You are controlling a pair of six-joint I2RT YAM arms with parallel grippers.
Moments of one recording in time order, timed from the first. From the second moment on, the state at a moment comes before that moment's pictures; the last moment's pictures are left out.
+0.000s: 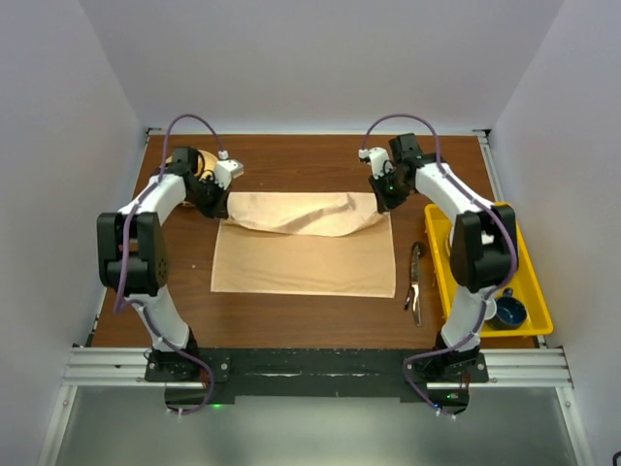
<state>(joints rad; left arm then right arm) 0.02 1.86 1.33 -0.63 0.48 0.58 0.24 1.94 1.54 -0.73 -0.23 -0.34</state>
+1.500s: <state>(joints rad) 0.04 1.45 0.94 -0.85 0.48 0.82 0.29 1.63 1.15 -0.87 -0.26 -0.41</state>
